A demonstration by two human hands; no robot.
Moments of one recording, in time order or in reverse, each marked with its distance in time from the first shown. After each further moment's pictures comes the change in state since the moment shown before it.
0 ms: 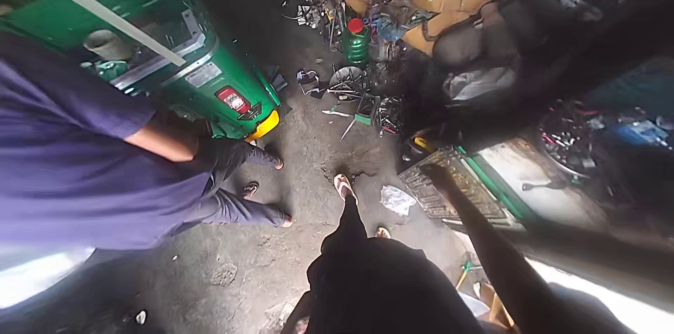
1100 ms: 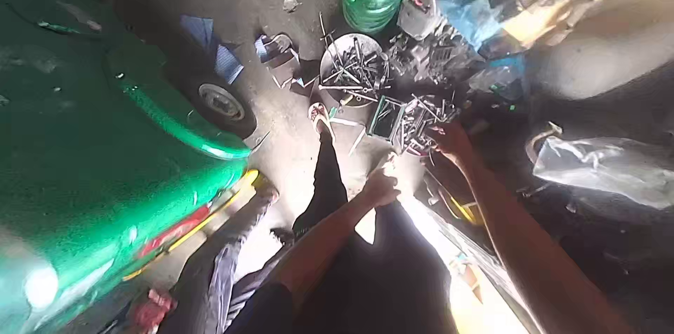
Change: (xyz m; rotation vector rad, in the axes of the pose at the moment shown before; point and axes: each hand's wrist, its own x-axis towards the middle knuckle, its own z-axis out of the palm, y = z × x) left_hand 0.657 0.805 -0.017 1.170 -0.543 0.504; right_hand 0.714 -0.399 0.033 -0.290 -0.088 0.198
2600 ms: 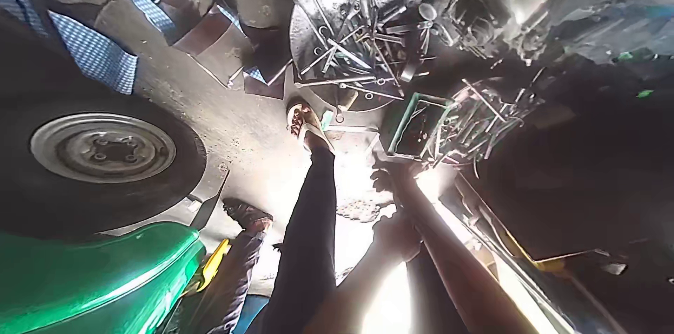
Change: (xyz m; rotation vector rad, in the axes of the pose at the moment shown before) left_hand 0.196 -0.142 -0.095 -0.143 -0.532 -0.266; right_hand 0.244 -0.001 0.305 0.842 -0.311 0.671
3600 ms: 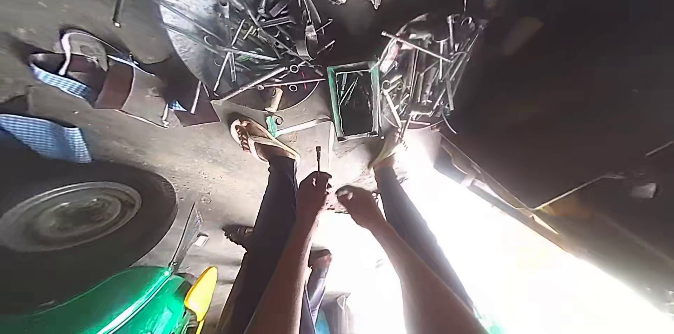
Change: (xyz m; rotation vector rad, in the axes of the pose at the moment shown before) left_hand 0.090 -0.050 0.009 -0.565 0.734 -0.101; right_hand -0.027 0.145 -0.087 -0.408 -0.142 -0.213
